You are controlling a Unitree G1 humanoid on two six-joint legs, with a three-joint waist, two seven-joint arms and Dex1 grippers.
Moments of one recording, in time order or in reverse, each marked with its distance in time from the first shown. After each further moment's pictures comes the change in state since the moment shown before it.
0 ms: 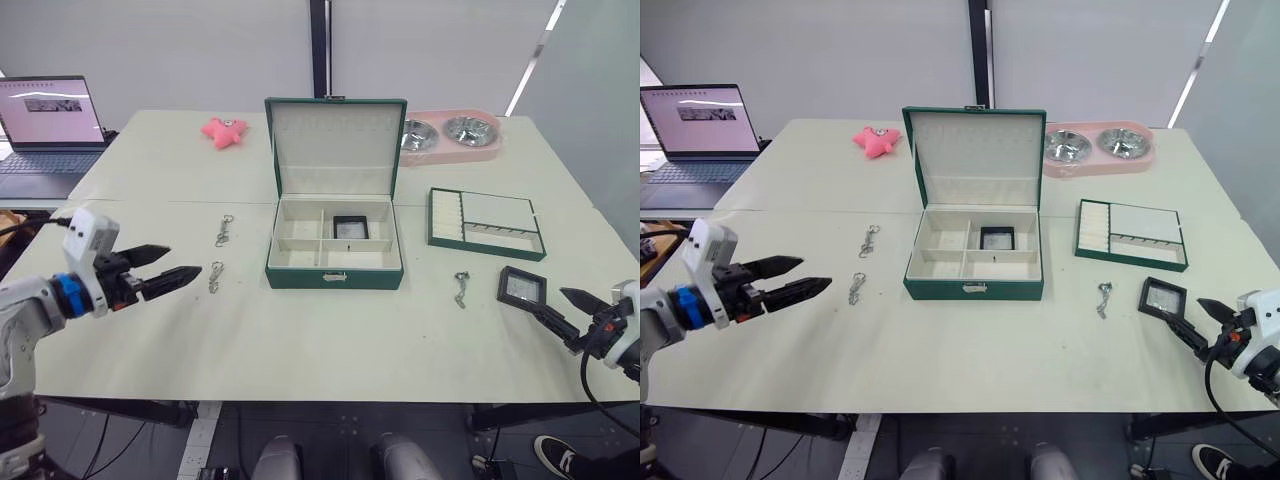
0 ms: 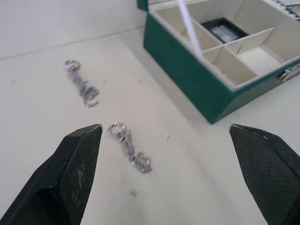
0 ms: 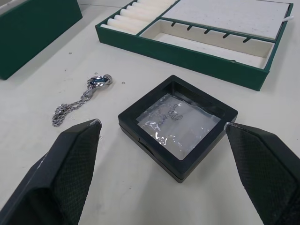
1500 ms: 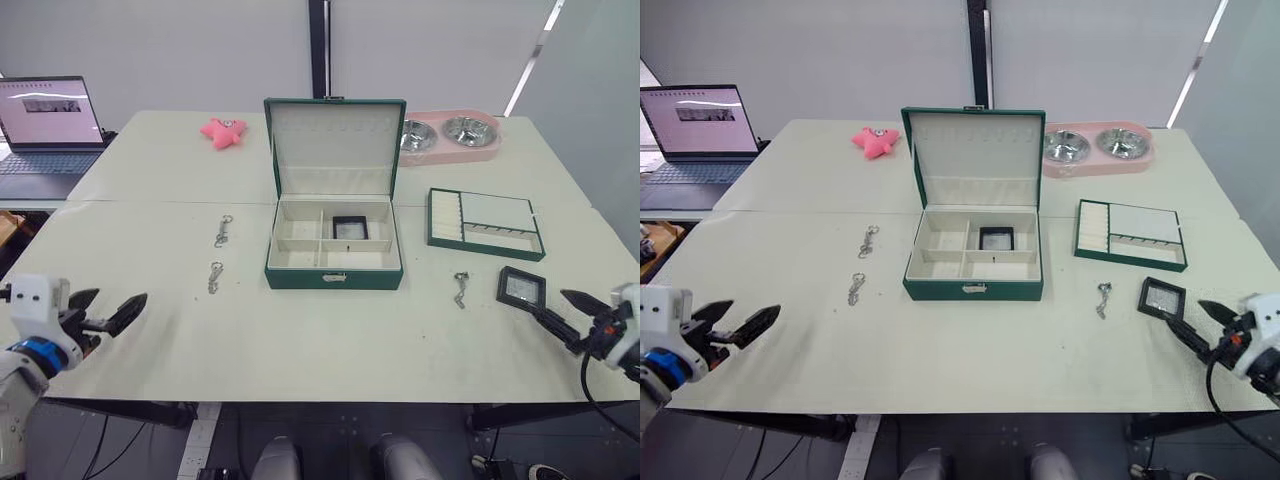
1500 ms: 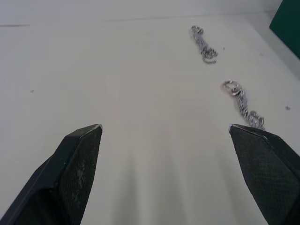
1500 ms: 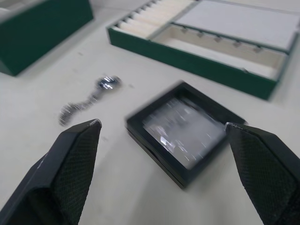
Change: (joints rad) left arm 0.197 -0.163 0.093 0.001 -0.061 -0.255 0.407; right arm -0.049 -0.017 0.061 -0.076 0.034 0.006 0.060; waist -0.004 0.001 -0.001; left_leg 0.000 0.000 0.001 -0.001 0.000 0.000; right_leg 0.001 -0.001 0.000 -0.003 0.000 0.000
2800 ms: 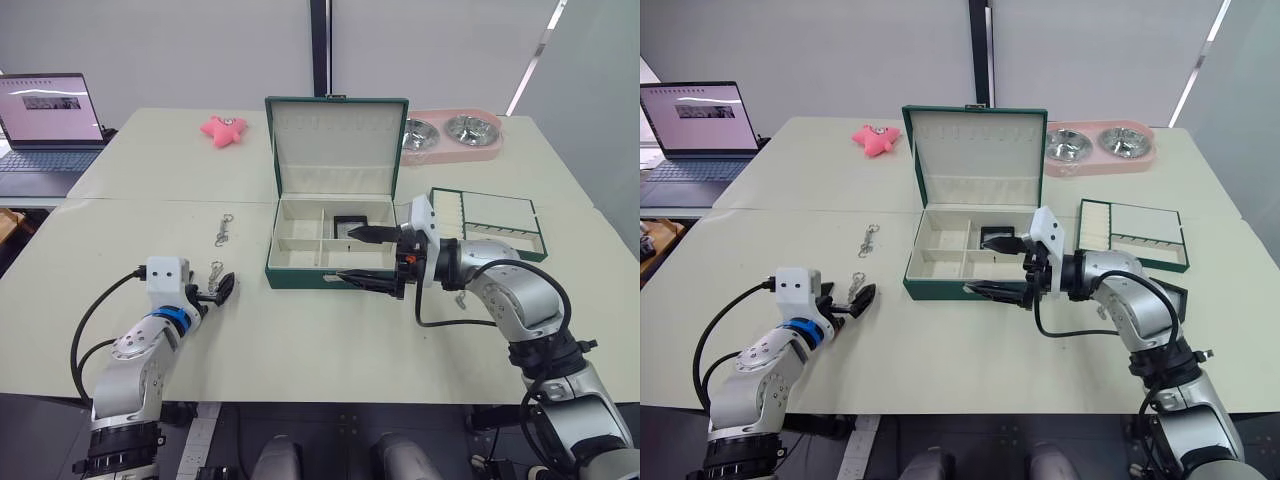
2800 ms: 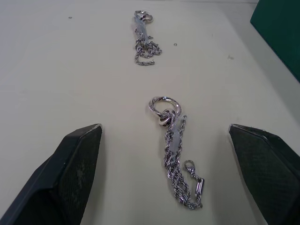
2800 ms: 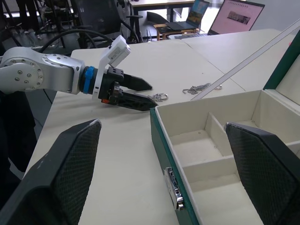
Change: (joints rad) left arm -0.216 -0.271 -0.357 0.096 0.180 -0.083 0.327; right arm -0.675 0.293 0.620 -0.042 -0.105 0.132 0.095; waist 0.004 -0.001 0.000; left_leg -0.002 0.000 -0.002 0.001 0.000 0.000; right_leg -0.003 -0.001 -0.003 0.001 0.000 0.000
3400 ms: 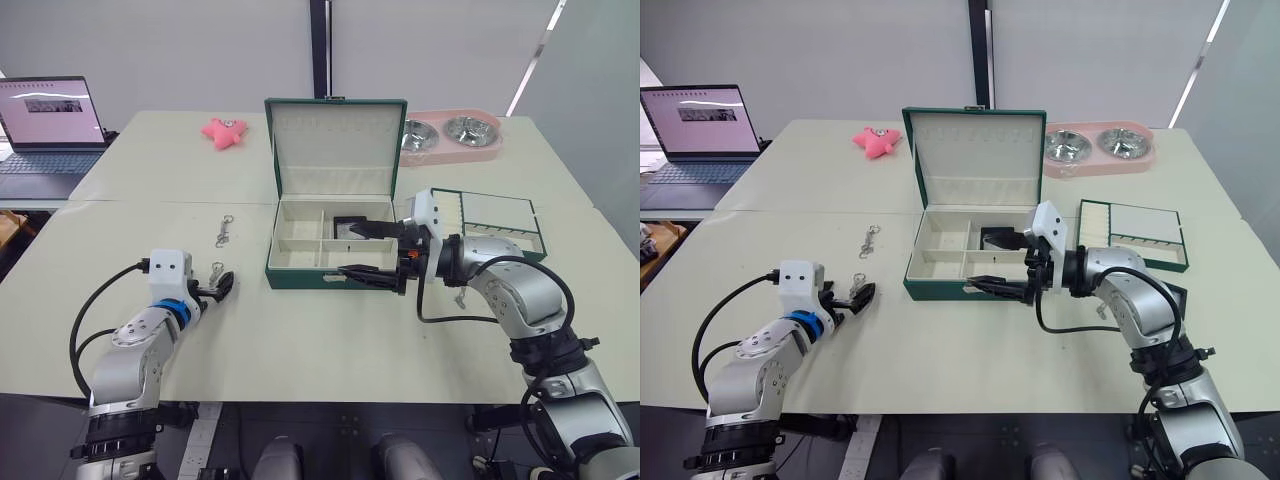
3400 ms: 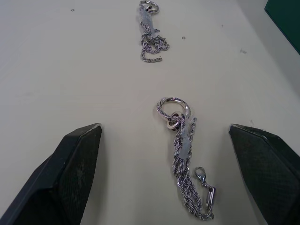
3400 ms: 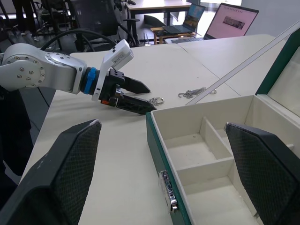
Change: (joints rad) left arm -0.051 0.030 -0.016 0.012 0.020 0.122 0.018; right arm -0.001 -0.002 -0.020 0.000 0.001 0.007 -0.003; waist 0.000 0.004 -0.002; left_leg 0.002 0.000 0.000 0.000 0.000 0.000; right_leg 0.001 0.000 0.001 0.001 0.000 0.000
